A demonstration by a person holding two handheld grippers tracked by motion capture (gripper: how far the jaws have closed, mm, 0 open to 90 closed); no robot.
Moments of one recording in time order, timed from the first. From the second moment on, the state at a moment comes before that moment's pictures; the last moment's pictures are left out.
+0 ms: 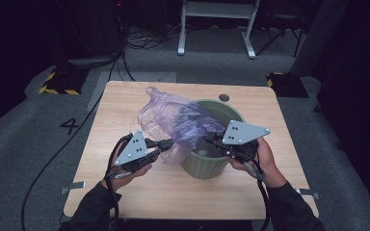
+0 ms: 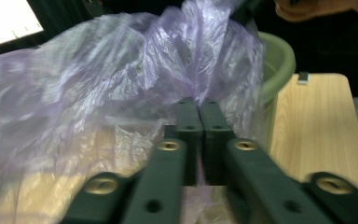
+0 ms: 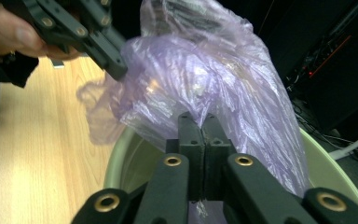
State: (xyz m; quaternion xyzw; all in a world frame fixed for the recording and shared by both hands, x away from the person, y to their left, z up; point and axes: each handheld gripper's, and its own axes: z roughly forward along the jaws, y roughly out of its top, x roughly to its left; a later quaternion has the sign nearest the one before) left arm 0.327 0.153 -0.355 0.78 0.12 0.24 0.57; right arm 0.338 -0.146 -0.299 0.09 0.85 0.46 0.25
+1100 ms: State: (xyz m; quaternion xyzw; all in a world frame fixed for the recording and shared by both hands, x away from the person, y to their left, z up) left arm 0.301 0.143 -0.349 0.78 0.08 0.21 0.59; right arm 0.326 -0.202 -0.323 0.13 0.83 0.50 0.23
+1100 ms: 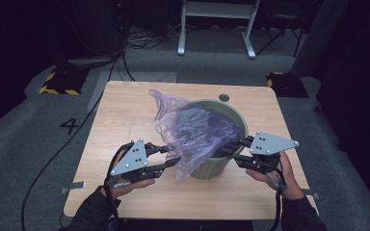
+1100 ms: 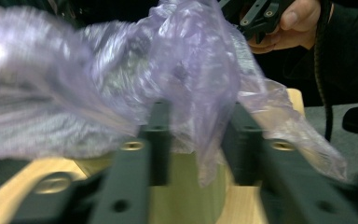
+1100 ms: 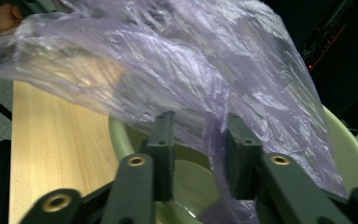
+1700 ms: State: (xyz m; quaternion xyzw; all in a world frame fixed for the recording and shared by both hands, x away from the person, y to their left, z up) left arm 0.294 0.139 -0.351 0.79 0.05 0.23 0.57; right arm 0.298 -0.168 -0.298 0.12 0.83 0.47 0.29
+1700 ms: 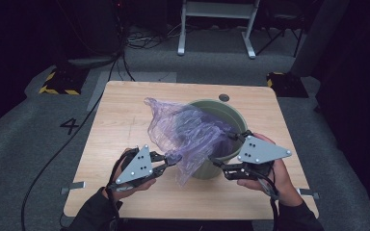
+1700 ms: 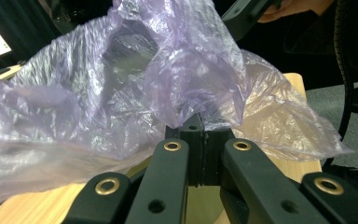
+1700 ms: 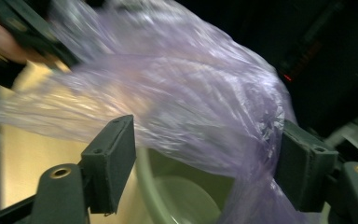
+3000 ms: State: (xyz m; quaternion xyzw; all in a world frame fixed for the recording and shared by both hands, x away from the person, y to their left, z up) left arm 0.290 0.130 -0.342 0.79 0.03 0.22 0.57; right arm 0.291 -0.119 -0.303 0.05 0.83 0.49 0.26
